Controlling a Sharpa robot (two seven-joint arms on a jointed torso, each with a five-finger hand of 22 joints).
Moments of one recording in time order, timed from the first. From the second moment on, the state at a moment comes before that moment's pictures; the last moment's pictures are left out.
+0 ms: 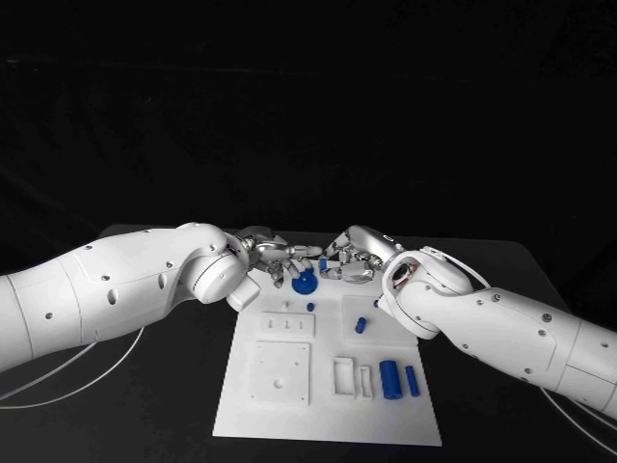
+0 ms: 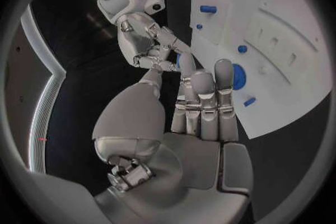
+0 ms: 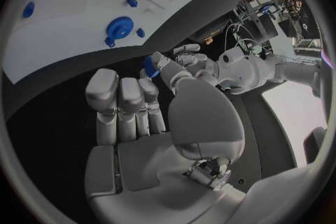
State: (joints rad) left arm 1.45 -0.56 -0.18 1.27 -0.39 -0.15 -0.27; left_hand 1.09 -0.10 0.08 0.15 0.08 1.21 0.03 0.06 0.31 1.47 -0.05 0.39 0.34 1.36 -0.11 1.08 0.63 0.07 1.05 -0.13 1.11 0.59; right arm 1.06 -0.61 0.23 1.36 -1.47 -0.34 -0.16; right_hand 1.26 -0.07 0.39 -0.16 0.22 1.20 0.07 0.06 0.06 1.29 -0.02 1.03 1.19 1.45 -0.08 1.05 1.13 0.08 1.47 -0.10 0.91 1.31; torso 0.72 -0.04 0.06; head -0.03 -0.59
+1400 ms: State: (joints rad) left arm 1.45 -0.53 -0.18 1.26 -0.57 -0.14 -0.36; left_hand 1.11 -0.10 0.08 0.11 0.09 1.20 0.02 0.06 0.61 1.47 -0.06 0.39 0.38 1.34 -0.11 1.12 0.60 0.07 1.05 -0.13 1.03 0.72; right arm 1.06 -0.59 0.22 1.38 -1.49 -0.31 -0.17; right_hand 1.25 -0.07 0.39 -0.16 0.23 1.19 0.07 0.06 0.06 1.29 -0.02 1.03 1.19 1.45 -0.08 1.05 1.13 0.08 1.47 -0.10 0.91 1.31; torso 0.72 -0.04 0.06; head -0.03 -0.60
